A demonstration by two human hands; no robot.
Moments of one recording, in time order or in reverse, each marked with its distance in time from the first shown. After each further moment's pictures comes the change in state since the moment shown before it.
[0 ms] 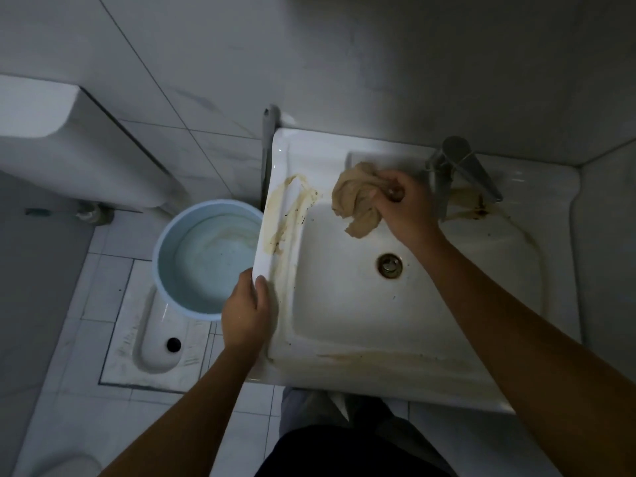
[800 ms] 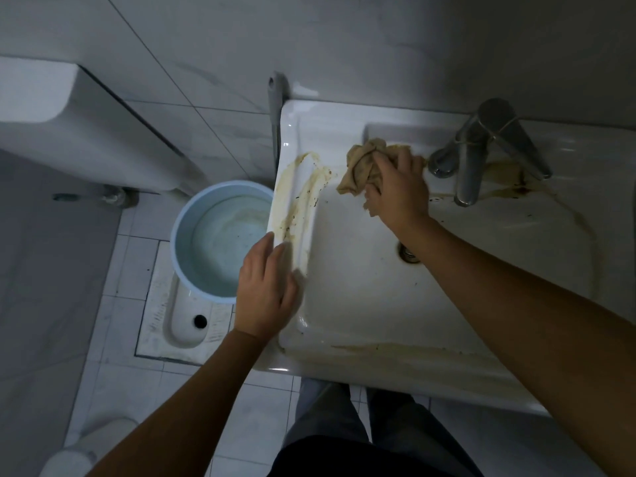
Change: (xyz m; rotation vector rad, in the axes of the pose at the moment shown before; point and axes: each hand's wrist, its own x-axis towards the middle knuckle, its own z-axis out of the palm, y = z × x) left_hand 0.011 -0.003 0.001 0.362 -0.009 0.483; right_hand 0.042 0.055 0.059 -0.700 0.016 -0.187
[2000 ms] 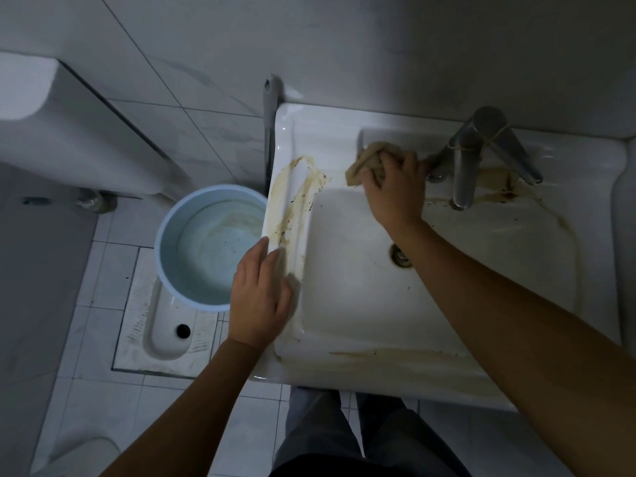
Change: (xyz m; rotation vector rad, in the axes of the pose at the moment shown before) left_hand 0.002 -0.001 -0.001 -0.064 0.018 0.012; right_hand 0.008 -0.004 0.007 0.083 0.119 0.192
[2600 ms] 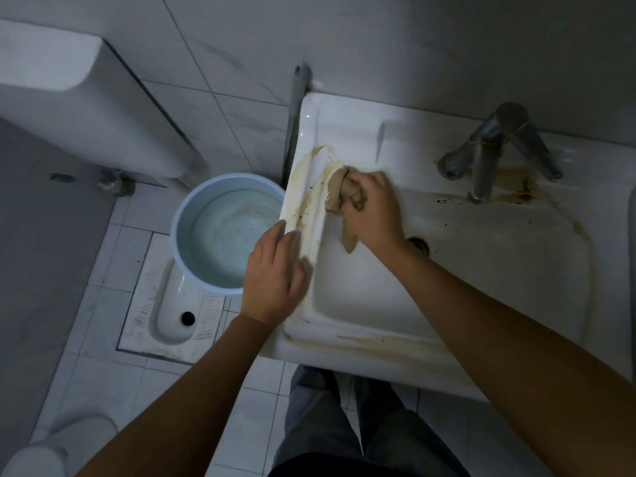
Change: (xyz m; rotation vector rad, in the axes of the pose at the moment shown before) left_hand -0.006 0.002 -0.007 0.004 0.002 -0.009; right_hand -0.068 -0.044 0.006 0.455 -0.124 -0.182
